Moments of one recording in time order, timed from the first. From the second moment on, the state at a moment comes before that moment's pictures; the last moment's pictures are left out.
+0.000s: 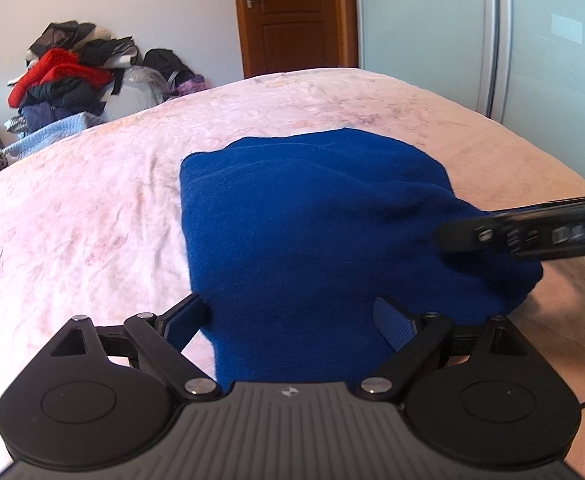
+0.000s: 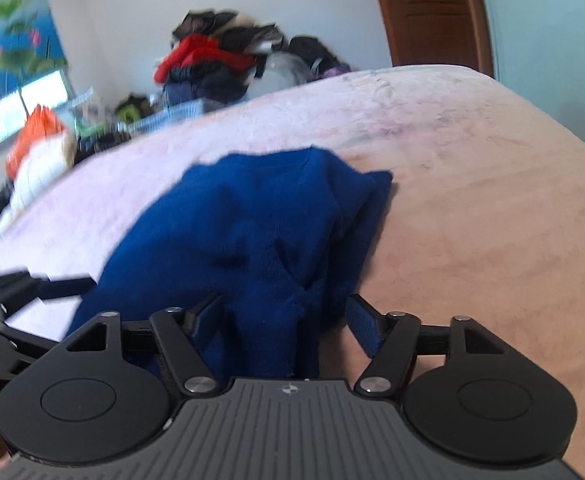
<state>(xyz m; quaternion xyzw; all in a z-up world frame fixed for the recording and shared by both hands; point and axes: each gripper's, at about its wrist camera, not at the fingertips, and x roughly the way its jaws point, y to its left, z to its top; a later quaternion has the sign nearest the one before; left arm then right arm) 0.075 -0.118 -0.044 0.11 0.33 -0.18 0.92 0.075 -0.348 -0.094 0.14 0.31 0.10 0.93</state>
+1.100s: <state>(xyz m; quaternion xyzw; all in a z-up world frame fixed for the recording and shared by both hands) 0.092 -0.046 -0.052 -0.05 0.39 -0.29 0.87 0.084 -0.362 -0.122 0.29 0.36 0.23 0.85</state>
